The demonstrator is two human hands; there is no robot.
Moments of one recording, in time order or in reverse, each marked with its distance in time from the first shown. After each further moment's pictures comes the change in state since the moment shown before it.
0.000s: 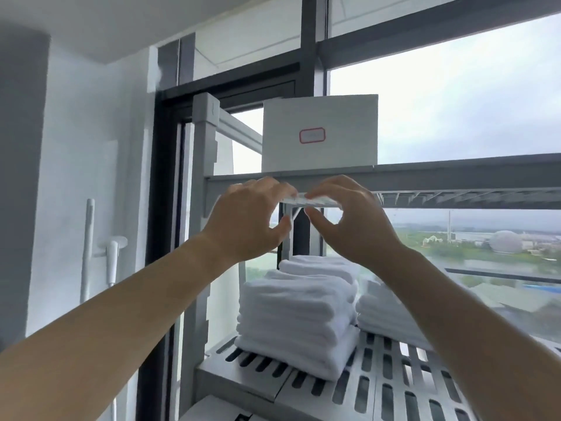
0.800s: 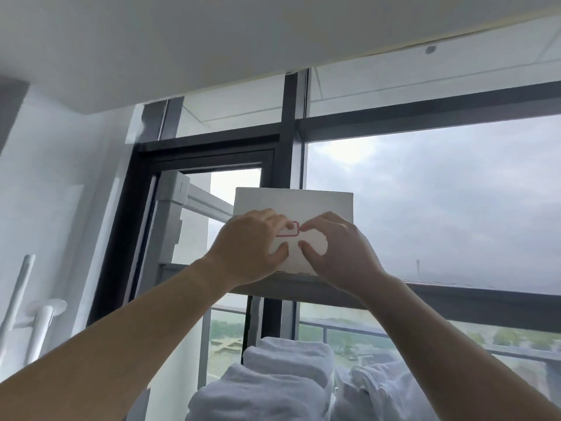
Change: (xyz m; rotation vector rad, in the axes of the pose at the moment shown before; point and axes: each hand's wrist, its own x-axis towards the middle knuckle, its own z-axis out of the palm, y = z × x) left_hand 0.136 -0.020 0.021 -0.060 0.097 0.069; right_hand 0.119 0.059 -0.022 -0.234 -0.009 -0.004
